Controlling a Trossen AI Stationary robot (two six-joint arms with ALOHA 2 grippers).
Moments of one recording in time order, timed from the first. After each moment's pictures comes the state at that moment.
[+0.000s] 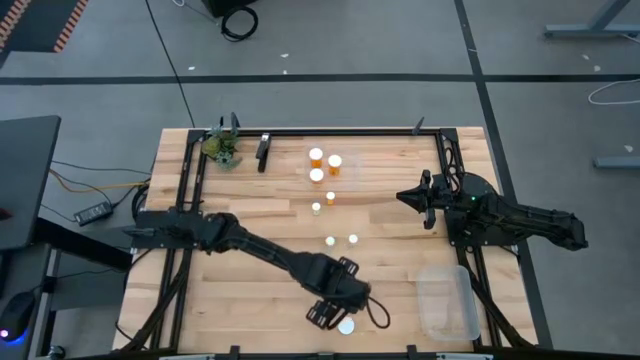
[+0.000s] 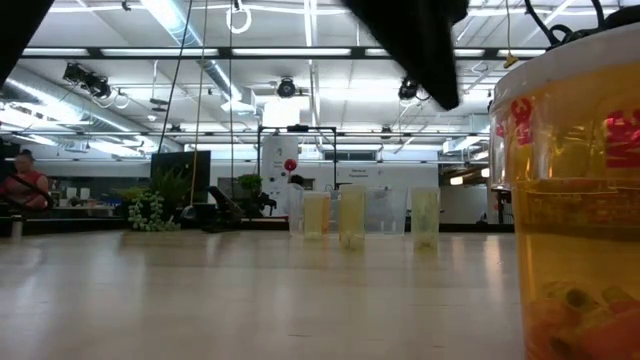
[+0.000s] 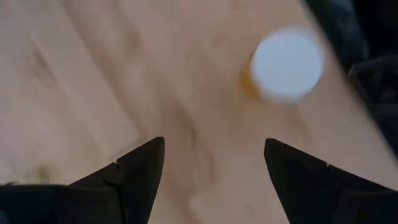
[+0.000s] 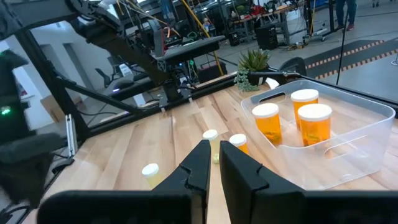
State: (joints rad) left arm -0.41 2.40 2.32 -1.09 0.01 0.14; right arm -0.29 0.06 0.01 0.03 -0.16 0.30
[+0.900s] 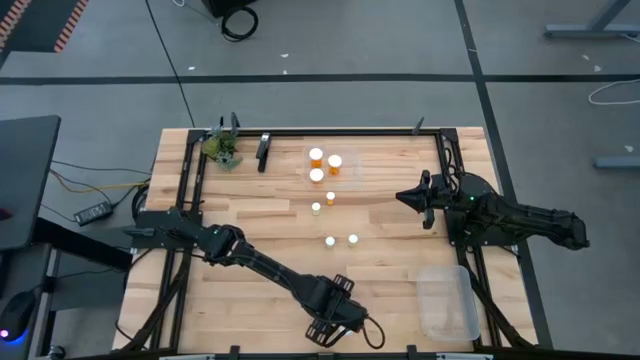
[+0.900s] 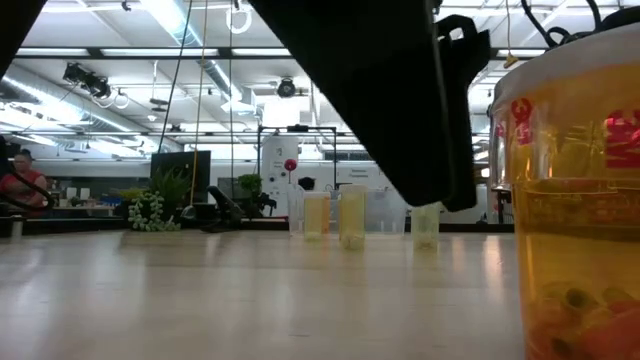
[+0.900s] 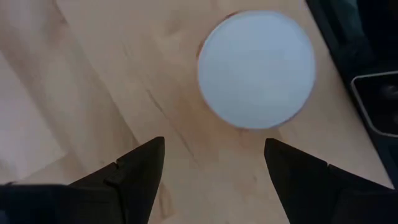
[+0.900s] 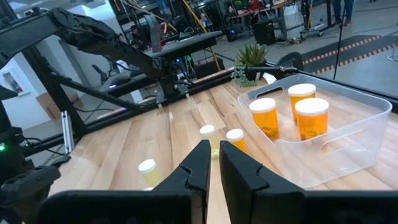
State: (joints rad) left arm -0.48 2.50 2.32 -1.05 -0.01 0.04; right arm -0.29 0.08 0.01 0.02 -0.15 0.30
